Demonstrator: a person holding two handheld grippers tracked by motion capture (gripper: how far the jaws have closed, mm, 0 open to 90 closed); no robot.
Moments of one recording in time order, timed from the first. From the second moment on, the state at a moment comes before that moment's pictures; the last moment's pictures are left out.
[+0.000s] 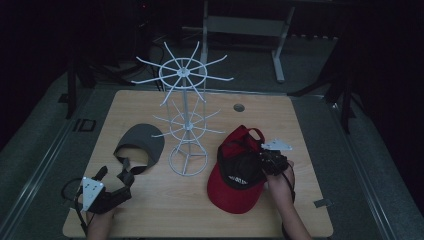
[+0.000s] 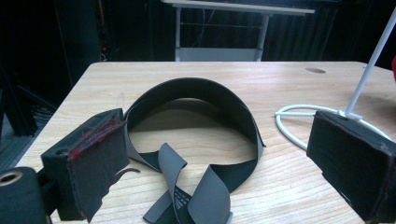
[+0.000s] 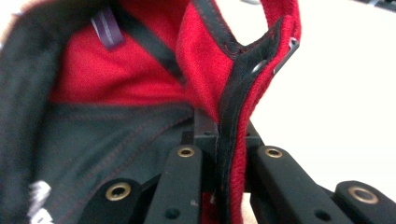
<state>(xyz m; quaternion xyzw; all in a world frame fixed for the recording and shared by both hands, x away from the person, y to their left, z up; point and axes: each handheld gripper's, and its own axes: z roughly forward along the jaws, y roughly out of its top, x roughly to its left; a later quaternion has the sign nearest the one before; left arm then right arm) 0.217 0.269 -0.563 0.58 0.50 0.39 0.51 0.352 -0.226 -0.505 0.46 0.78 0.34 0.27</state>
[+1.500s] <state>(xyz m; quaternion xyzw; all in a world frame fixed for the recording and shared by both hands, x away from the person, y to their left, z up) 0.200 0.211 -0.464 0.69 0.39 0.24 0.55 0.301 -0.256 -0.361 0.40 0.73 0.44 0.34</state>
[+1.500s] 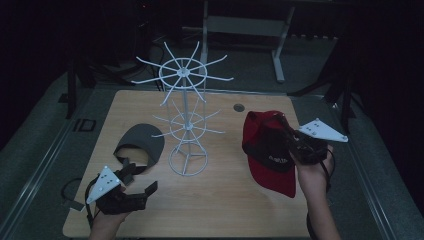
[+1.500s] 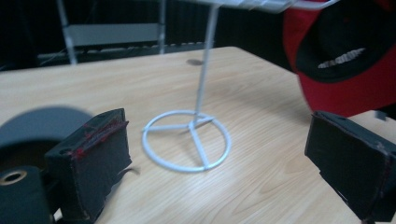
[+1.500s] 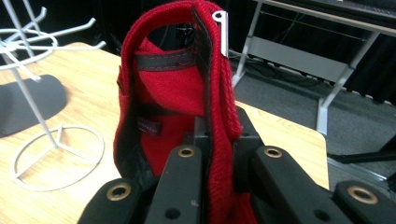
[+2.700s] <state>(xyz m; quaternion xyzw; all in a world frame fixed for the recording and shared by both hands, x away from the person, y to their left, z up) 0.217 0.085 -0.375 0.75 0.26 0.22 0.56 0.257 -0.248 -0.337 0.33 0.74 0.50 0.30</state>
